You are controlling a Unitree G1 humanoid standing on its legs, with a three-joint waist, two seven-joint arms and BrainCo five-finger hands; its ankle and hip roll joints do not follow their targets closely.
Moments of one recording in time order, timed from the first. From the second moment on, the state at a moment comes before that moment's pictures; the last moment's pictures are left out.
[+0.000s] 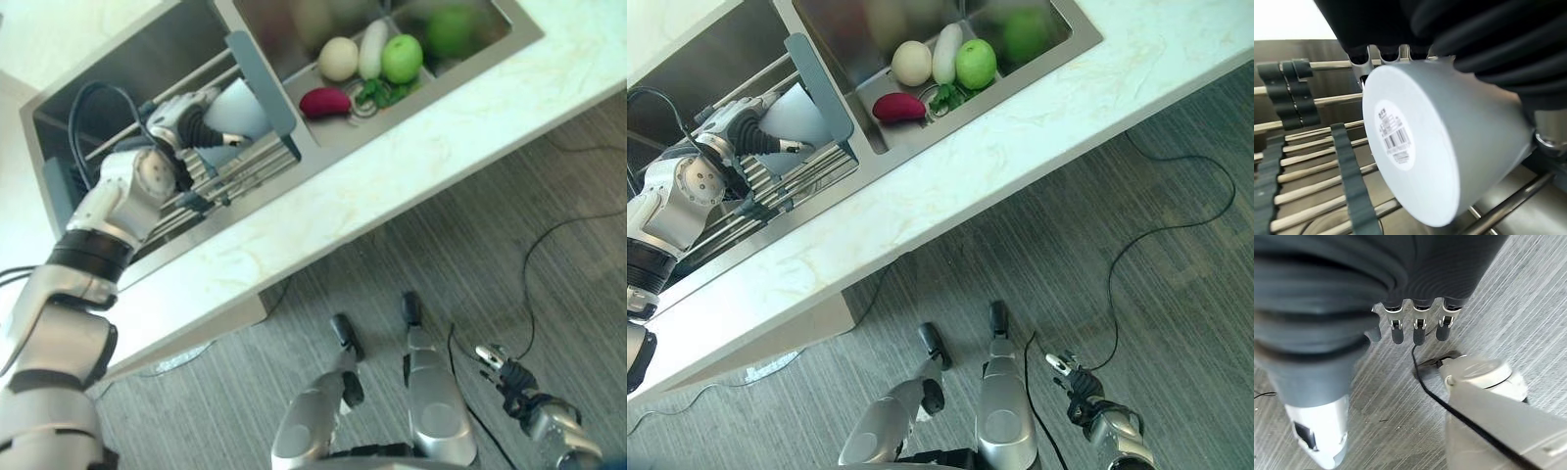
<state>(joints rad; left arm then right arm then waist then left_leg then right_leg) -0.95 0.93 -0.51 0.51 0.34 0.06 -0.07 -0.05 -0.46 0.07 0.96 0.73 -0.08 0.27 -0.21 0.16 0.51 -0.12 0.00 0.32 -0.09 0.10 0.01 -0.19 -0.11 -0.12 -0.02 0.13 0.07</state>
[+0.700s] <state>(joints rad) -0.60 1.24 -0.48 0.52 0.56 0.01 0.25 0.04 -0.42 0.06 1.11 0.72 -0.03 0.21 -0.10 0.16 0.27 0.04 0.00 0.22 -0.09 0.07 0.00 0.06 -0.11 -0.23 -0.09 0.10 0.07</state>
